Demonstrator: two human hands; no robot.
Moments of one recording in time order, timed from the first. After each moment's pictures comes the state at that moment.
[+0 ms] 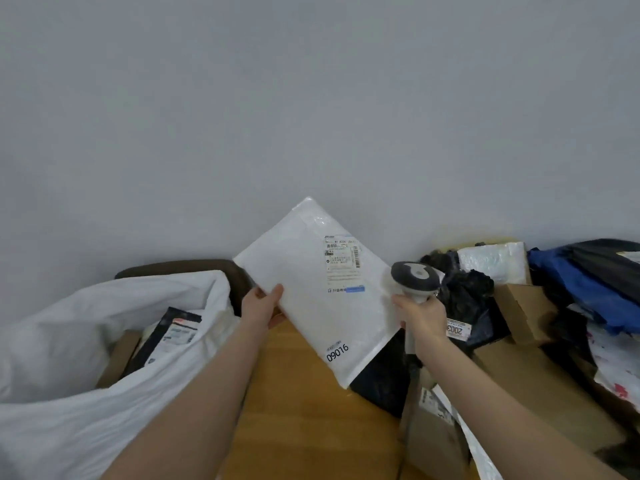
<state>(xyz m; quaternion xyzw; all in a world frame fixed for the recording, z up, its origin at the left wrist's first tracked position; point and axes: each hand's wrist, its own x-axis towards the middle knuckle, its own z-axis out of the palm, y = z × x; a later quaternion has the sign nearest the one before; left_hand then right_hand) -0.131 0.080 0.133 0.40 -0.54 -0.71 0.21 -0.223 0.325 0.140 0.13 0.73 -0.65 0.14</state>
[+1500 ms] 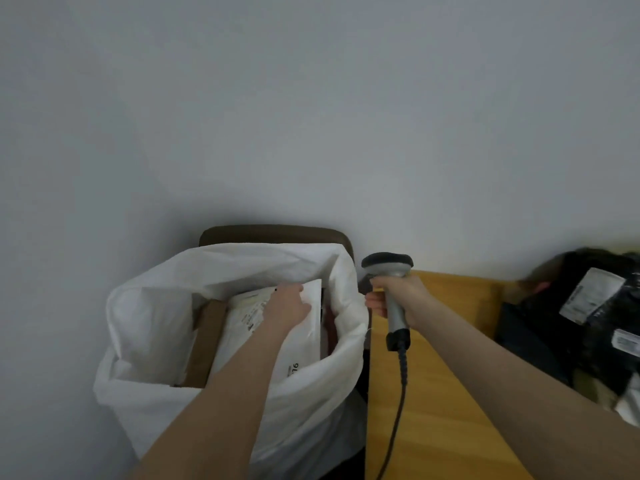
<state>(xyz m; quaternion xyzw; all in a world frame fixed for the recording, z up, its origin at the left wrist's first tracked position) -0.014 -0.202 0.071 0.33 -0.91 -0.25 -0.05 -0.113 -0.011 0.143 0.05 0.72 -0.59 0.35</state>
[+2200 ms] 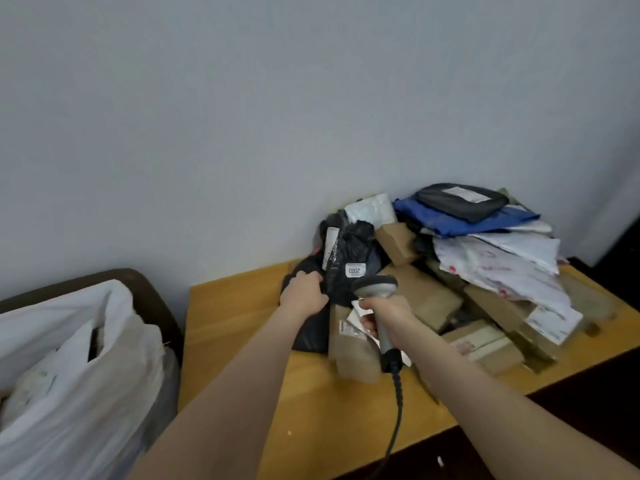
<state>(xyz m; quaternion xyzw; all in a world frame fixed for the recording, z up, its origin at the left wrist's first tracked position) -0.144 0.261 0.129 0.04 -0.98 -0.18 -0.09 -0.110 0.431 0.142 0.23 0.70 -0.64 0.21</state>
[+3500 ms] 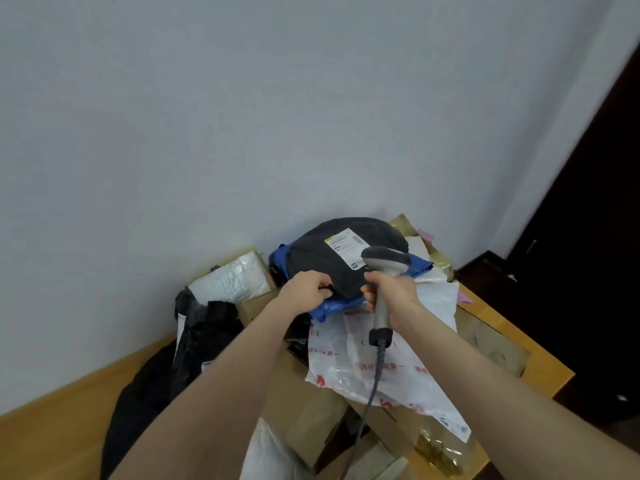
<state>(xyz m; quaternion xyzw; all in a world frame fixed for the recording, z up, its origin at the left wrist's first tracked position) -0.423 0.538 0.125 -0.19 -0.95 -0.22 -0.14 -0.357 0.700 0.162 0.34 0.59 -0.73 0.04</state>
